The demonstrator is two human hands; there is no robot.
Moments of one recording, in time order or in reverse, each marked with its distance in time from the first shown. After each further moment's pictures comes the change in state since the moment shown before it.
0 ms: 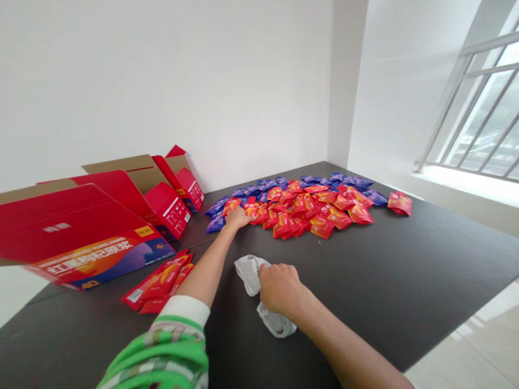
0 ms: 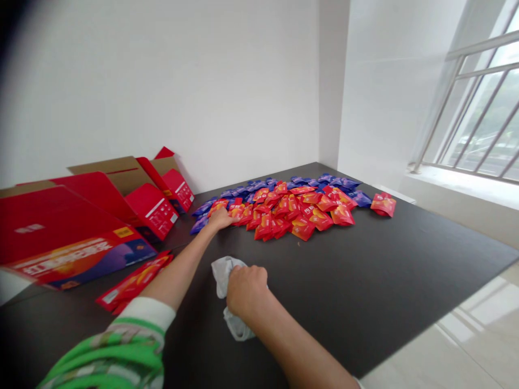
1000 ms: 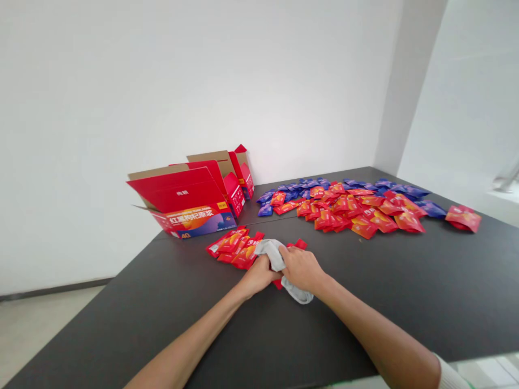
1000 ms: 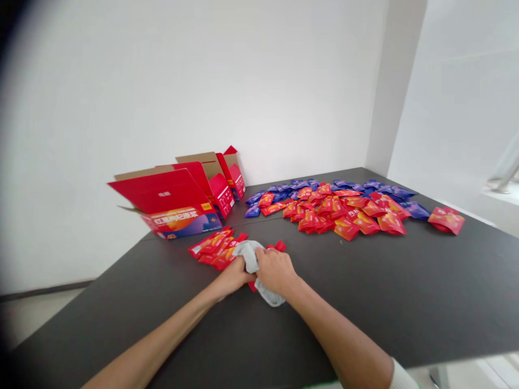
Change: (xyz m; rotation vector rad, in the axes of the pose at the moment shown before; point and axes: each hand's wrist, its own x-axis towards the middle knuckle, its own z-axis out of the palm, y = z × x) left_hand -0.270 -0.043 -0.045 -0.887 -0.198 0.273; right_hand 0.003 -0.031 0.026 -0.002 0.227 -0.328
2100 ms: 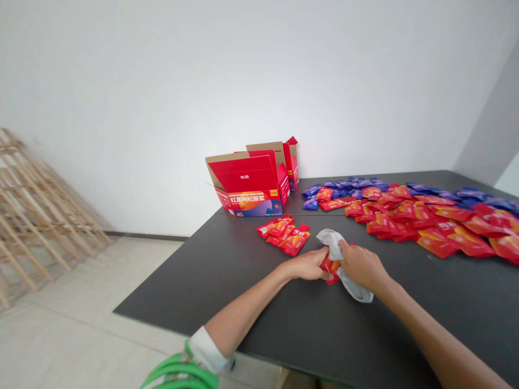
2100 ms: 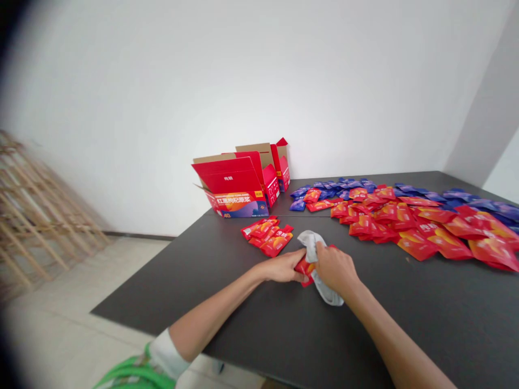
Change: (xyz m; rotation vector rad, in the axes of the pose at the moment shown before) left_hand -0.010 0.008 -0.011 0.263 -0.265 0.046; right_hand 0.001 0.010 0.008 -0.100 -0.106 0.125
